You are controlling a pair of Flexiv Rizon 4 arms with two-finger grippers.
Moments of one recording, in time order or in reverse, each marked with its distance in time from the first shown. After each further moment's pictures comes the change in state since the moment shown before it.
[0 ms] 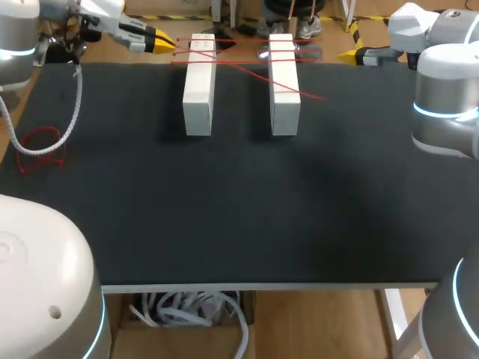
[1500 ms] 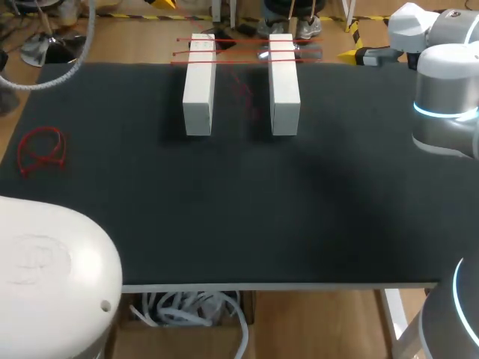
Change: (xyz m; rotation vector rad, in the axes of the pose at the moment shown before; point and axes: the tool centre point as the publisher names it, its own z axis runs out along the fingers) left arm 0.059 -0.129 -0.036 -0.466 -0.067 0.150; right arm 0.000 0.000 0.000 0.000 0.000 0.000
